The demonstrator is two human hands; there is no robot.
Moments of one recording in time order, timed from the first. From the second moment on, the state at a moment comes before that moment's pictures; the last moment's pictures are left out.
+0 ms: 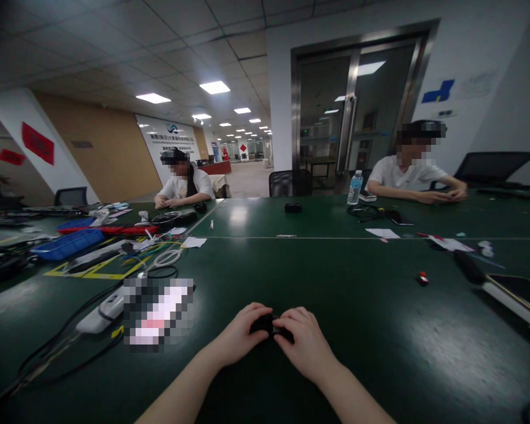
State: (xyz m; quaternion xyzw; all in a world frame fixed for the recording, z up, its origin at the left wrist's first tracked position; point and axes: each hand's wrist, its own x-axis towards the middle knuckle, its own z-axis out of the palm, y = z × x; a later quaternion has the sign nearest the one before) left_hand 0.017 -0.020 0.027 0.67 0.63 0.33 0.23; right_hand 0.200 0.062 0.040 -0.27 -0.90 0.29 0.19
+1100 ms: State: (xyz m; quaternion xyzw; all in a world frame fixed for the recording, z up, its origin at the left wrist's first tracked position) left_hand 0.016 -0.021 0.029 0.67 0.63 0.31 0.24; right_hand 0.207 0.064 0.047 -0.28 -0.81 0.39 0.33
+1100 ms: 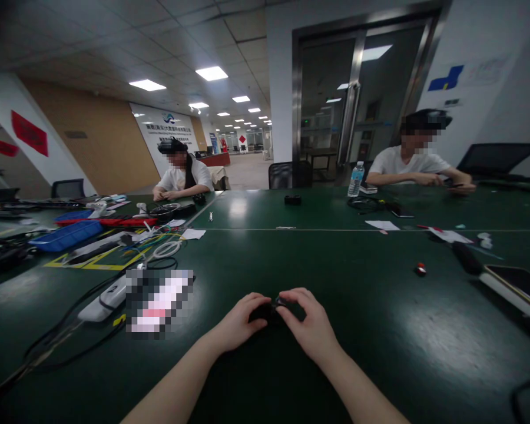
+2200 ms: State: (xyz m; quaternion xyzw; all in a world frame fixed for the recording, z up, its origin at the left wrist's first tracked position) left_hand 0.016 -0.023 0.036 0.66 0.64 0.30 0.26; right_hand 0.226 0.083 0.066 -0.29 -0.43 0.69 0.51
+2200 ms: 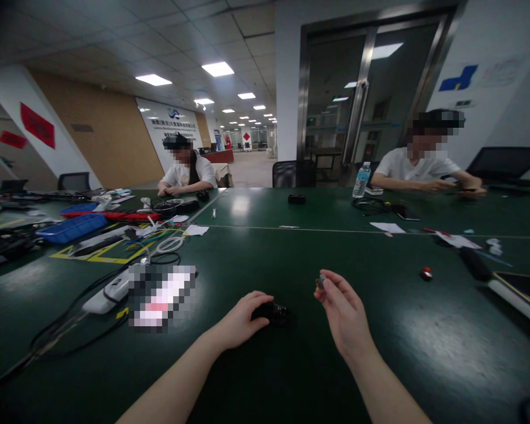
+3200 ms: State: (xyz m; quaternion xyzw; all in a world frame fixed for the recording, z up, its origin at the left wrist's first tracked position) left_hand 0.016 -0.020 0.028 0.67 0.64 0.30 0.24; right_hand 0.205 0.063 0.036 -0.27 -0.84 0.38 0.28
